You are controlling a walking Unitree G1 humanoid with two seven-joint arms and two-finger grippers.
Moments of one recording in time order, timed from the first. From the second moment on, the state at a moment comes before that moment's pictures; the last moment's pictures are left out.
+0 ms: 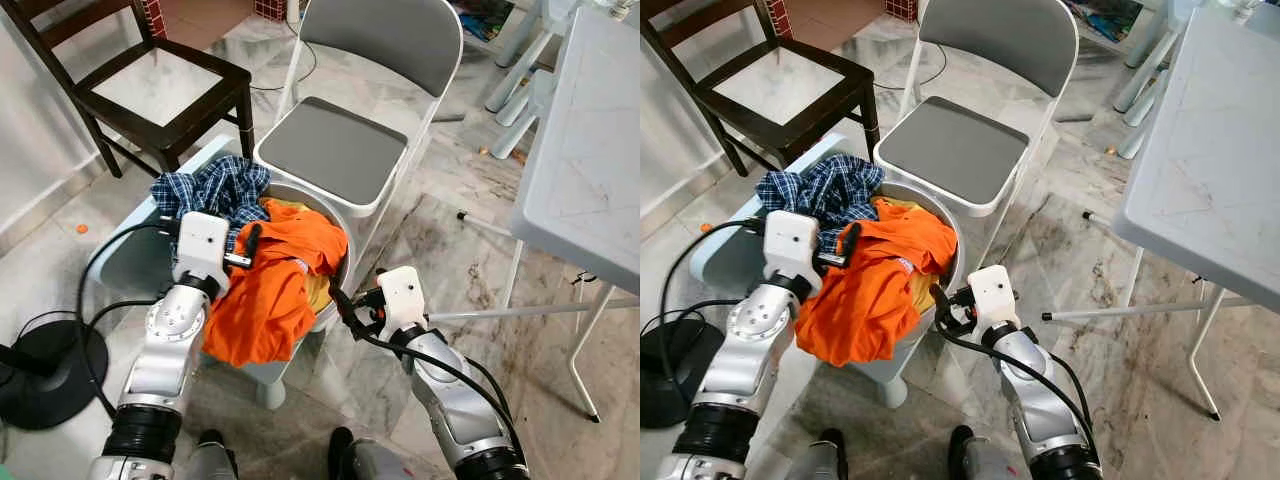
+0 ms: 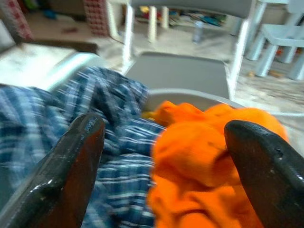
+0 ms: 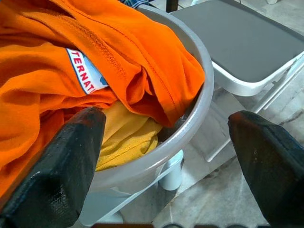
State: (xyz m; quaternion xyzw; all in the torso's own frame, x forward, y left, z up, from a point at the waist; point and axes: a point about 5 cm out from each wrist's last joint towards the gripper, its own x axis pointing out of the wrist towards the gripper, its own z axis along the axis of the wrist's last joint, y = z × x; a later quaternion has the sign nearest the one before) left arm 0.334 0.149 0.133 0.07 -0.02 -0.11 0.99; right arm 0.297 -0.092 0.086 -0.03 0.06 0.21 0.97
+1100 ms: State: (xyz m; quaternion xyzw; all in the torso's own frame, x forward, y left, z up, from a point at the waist) left arm 0.342 0.152 0.115 0.07 0.03 -0.14 0.99; right arm 0.296 -0.094 0.085 -0.04 0.06 0.21 0.98
